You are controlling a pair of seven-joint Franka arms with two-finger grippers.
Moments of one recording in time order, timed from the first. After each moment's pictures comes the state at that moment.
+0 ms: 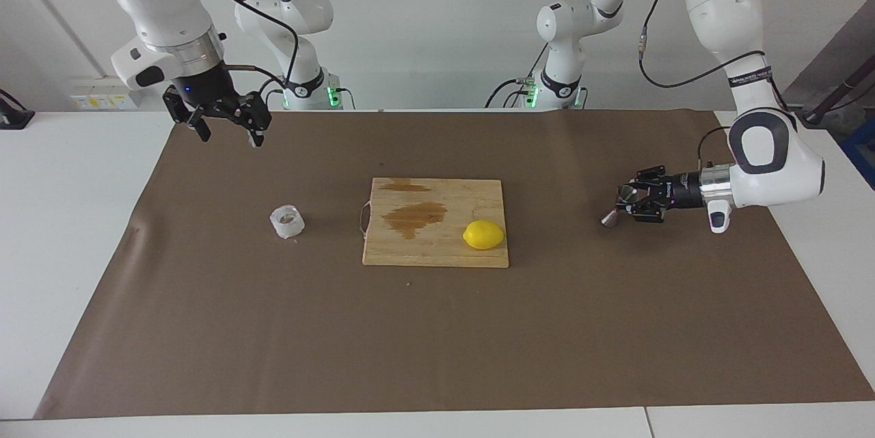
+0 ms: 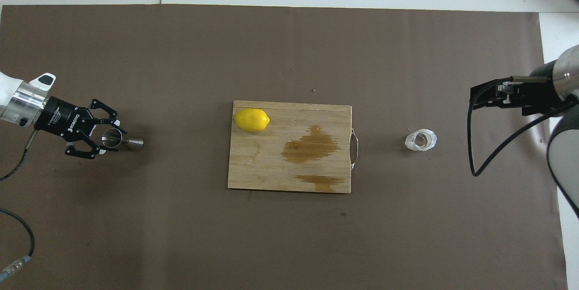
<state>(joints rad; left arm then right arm) 0.26 0.42 -0.02 -1.72 -0.61 1.50 -0.73 0.11 0.00 -0.04 -1.59 -0.02 1.61 0.21</state>
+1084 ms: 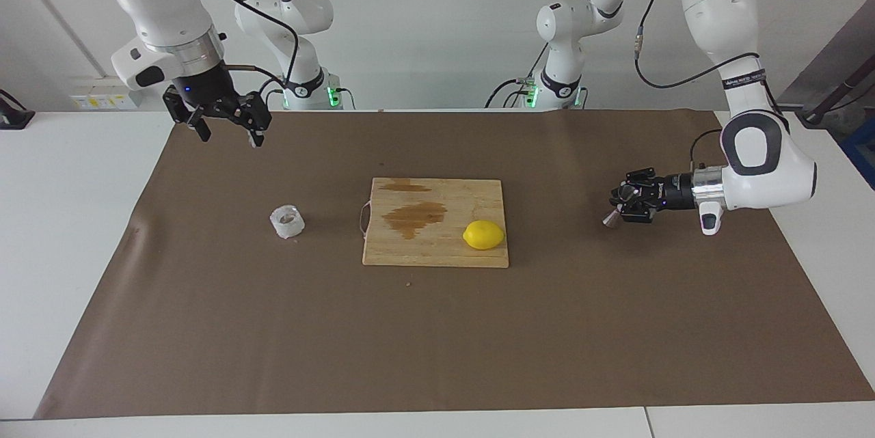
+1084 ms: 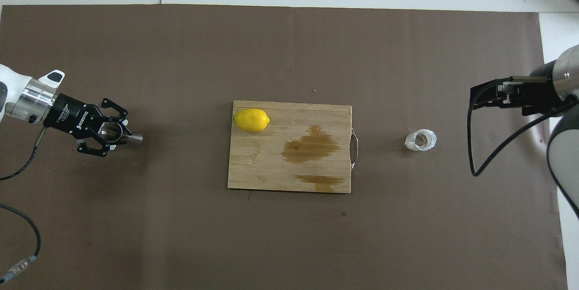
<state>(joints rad) 0.24 0.42 -0.03 -1.72 -0.65 1.50 -0.74 0.11 0.00 -0.04 -1.59 -0.02 1.61 0.21</state>
